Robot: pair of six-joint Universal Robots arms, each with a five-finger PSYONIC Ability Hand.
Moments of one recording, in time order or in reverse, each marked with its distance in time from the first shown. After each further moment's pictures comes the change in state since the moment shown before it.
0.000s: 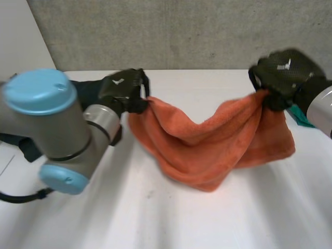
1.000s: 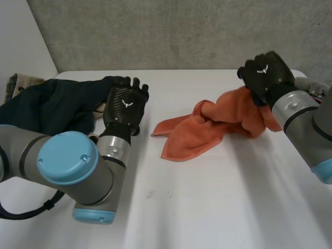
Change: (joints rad) left arm -0.094 -0.070 -0.243 0.460 -0.188 0.609; right arm 0.101 0.220 -0.027 -0.341 0.168 -0.077; left_hand -0.811 -0.910 -0.907 -0.915 -0.872; right_hand 0.000 0.000 0.000 0.001 0.009
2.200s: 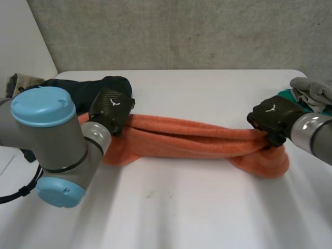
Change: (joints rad) left arm 0.124 0.037 0.151 -0.461 0.124 0.110; right arm -0.103 0.048 -0.056 0.504 -0.068 -0.160; left_hand 0.761 0.905 0.905 0.919 0.798; right_hand 0.000 0.000 0.000 0.000 0.000
